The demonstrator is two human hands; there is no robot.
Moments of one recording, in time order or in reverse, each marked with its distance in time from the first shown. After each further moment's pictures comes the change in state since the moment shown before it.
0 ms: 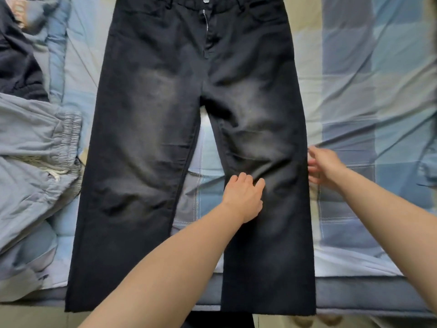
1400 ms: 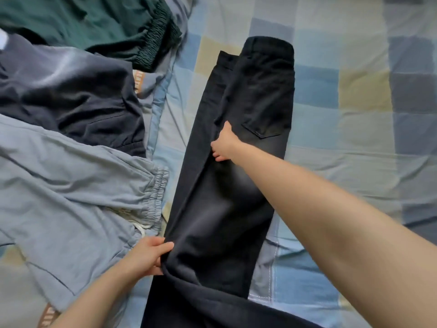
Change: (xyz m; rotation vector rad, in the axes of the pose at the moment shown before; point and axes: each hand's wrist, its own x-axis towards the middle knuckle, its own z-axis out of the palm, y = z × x) left_hand -0.199 -0.323 -0.008 -1.614 -0.076 -0.843; right_hand -0.111 -0.215 0.386 -0.447 -0.342 -0.487
